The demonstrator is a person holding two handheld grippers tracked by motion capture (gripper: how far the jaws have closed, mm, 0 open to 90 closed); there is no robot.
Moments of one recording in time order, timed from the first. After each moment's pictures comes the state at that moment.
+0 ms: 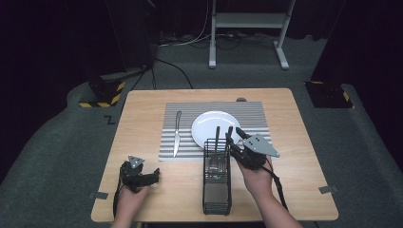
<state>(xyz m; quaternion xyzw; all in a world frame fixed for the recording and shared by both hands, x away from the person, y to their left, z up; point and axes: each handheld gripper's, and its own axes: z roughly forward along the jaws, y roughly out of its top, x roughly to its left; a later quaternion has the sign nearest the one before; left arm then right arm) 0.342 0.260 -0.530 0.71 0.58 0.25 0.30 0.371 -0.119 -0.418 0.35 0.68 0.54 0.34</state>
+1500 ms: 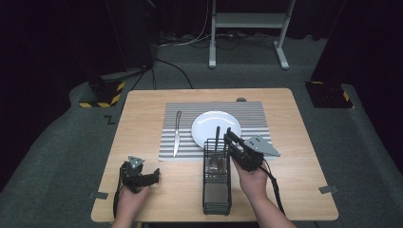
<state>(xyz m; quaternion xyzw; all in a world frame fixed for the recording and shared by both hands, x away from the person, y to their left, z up) 0.341 0.260 -0.530 0.71 0.59 0.25 0.30 0.374 -0.119 -0.430 0.37 0.67 0.59 0.26</state>
